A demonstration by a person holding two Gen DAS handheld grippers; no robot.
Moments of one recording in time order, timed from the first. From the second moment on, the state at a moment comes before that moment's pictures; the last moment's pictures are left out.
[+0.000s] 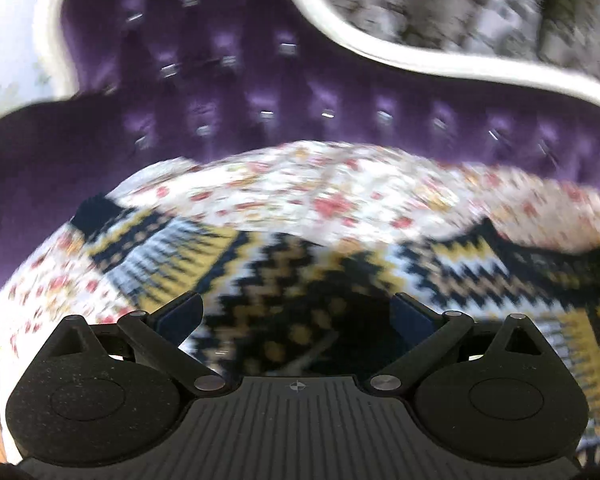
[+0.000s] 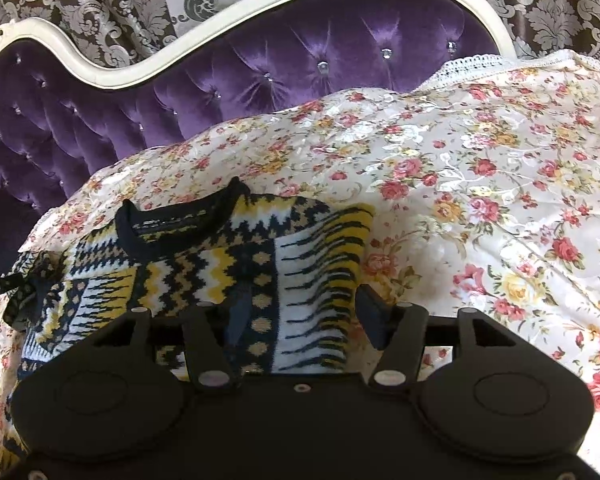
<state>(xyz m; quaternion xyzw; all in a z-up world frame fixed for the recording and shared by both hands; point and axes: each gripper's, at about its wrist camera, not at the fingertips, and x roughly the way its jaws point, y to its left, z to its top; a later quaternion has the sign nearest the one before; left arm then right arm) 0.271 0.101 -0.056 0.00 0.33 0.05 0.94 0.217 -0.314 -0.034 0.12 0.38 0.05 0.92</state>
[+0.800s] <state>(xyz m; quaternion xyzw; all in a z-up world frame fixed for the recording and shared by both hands) 0.260 0.139 -0.071 -0.03 0.37 0.05 0.93 0.206 -0.302 -0.024 0.17 0.32 0.12 0.92</state>
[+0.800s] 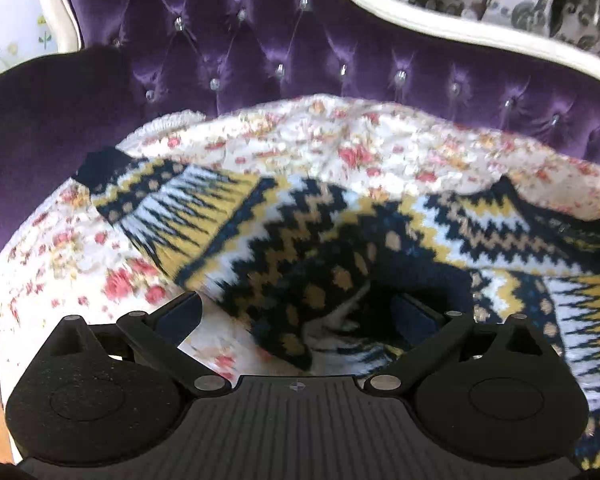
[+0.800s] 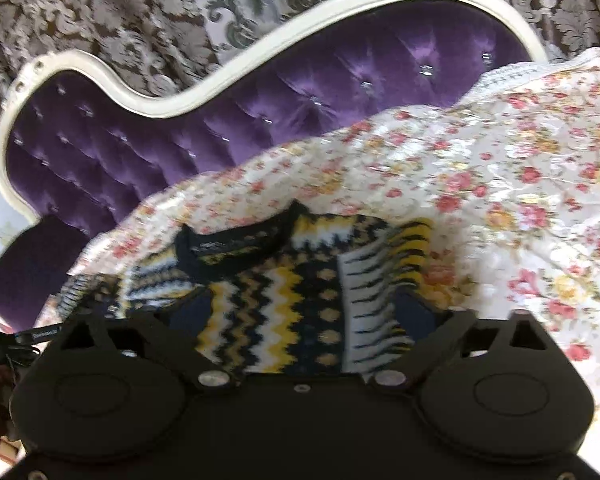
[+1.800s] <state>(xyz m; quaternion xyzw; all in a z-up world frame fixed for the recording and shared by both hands) 0.335 0.303 -0.095 -0.18 0.35 0.10 0.92 0.196 -0.231 -0.049 0.23 0.32 0.22 0.90</state>
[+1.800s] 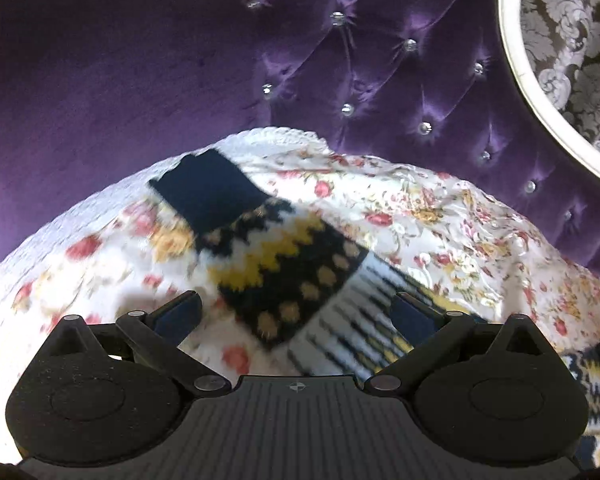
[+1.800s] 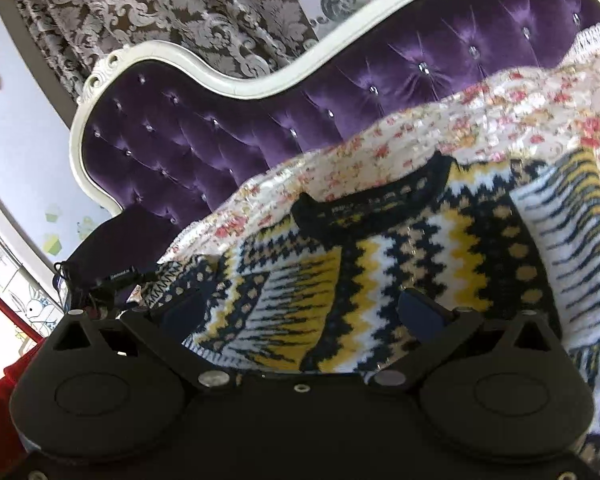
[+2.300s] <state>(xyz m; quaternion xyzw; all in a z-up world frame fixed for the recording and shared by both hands) 0.339 0.312 -0.077 -0.24 0.29 0.11 0.92 0.197 -0.230 -0.051 0.23 0.32 0.21 0.89</state>
